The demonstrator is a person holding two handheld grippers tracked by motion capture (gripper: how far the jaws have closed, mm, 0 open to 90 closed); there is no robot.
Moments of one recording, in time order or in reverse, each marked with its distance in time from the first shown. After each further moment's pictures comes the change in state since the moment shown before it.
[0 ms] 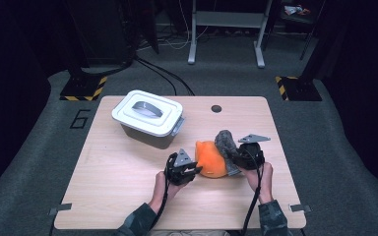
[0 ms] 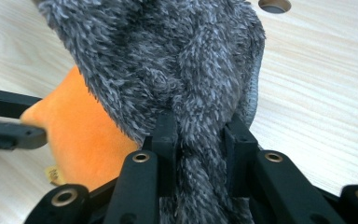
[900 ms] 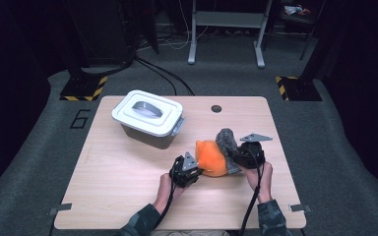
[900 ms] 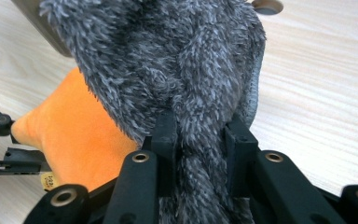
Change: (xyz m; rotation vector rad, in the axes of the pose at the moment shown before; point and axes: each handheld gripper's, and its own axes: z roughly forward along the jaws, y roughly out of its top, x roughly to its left) left arm -0.009 -0.005 0.017 0.052 0.051 0.056; right arm -0.004 0.000 -0.001 -0.032 -0.005 0.045
